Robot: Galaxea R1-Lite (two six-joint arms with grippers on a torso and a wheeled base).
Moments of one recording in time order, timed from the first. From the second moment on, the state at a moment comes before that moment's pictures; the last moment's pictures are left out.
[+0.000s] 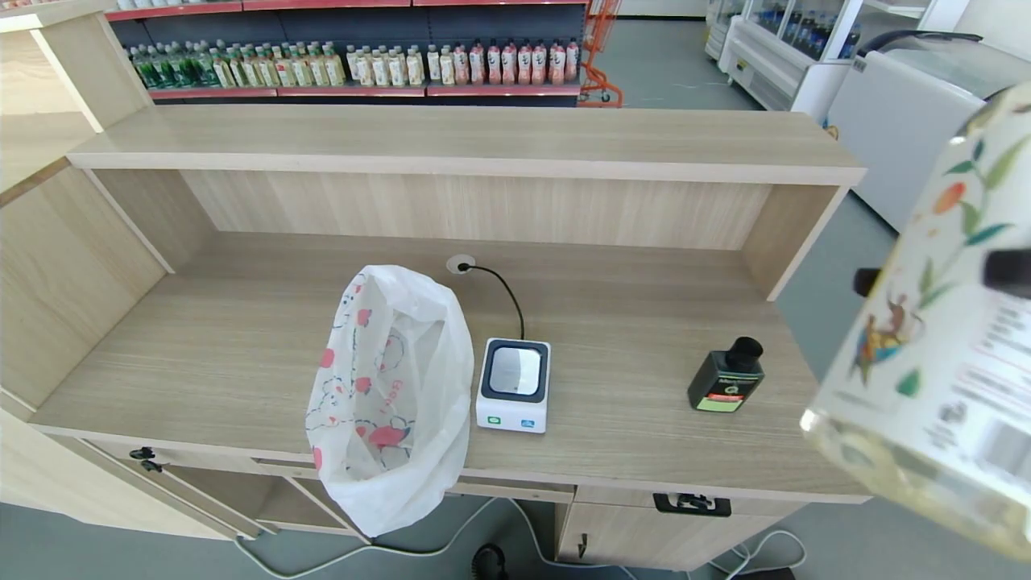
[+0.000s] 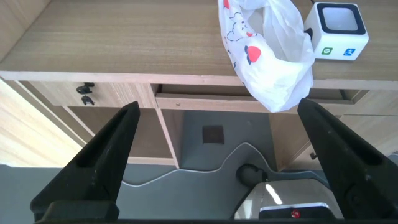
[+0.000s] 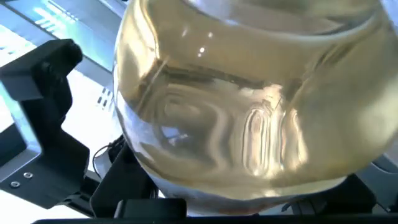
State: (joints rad) left arm -0.01 0.00 0.00 0.04 -0.04 0.03; right arm 0.49 1.07 -0.84 -0.32 0.81 0.52
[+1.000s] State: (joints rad) left arm -0.01 0.00 0.00 0.04 -0.04 0.03; right arm 0.55 0.93 -0.84 -0.20 0.84 0.52
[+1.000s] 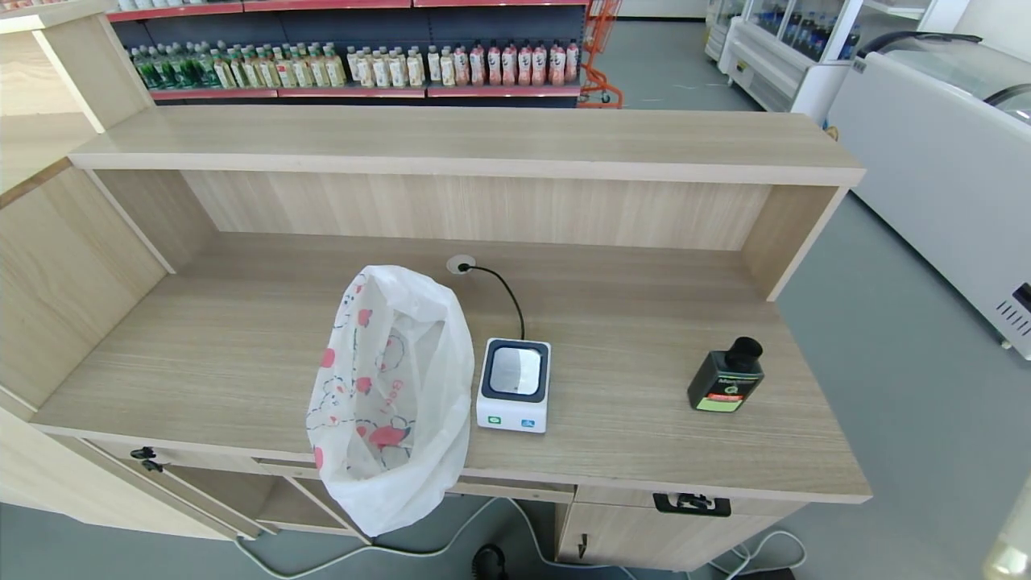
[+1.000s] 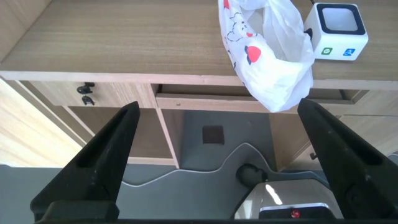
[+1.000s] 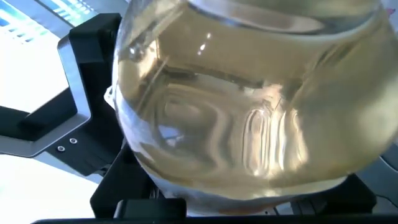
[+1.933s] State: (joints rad) left arm -0.01 0.00 0.00 0.04 -0.04 0.03; right arm 0.43 0.96 -0.73 -0.17 0.46 -0.15
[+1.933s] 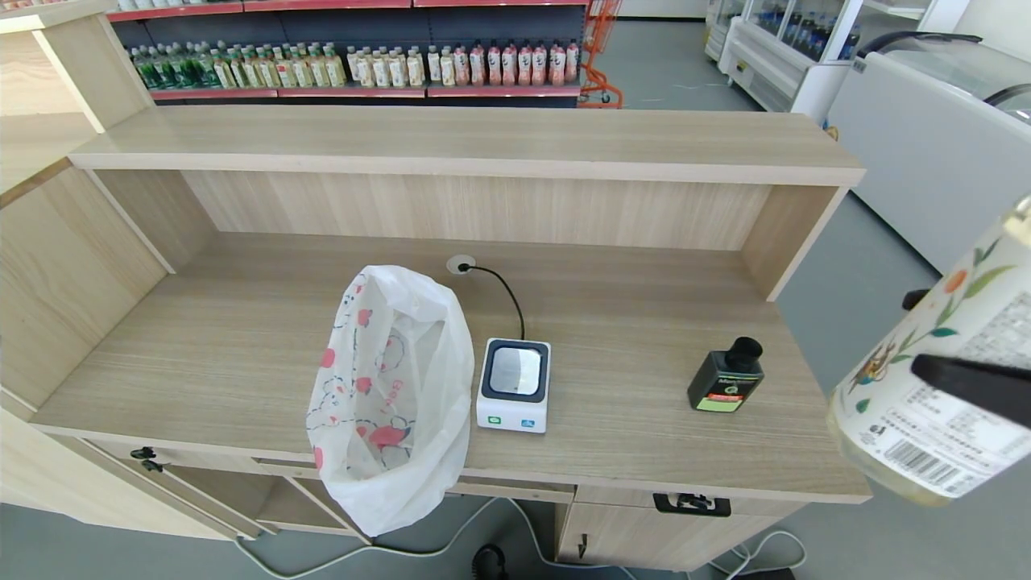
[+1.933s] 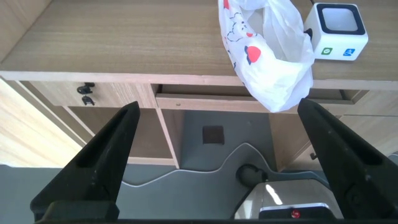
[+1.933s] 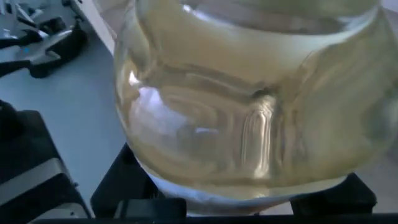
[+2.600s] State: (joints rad) left arm -0.01 0.00 0.00 0.04 -0.04 0.03; right arm 0.33 1.12 -0.56 -0.45 0.23 -0.67
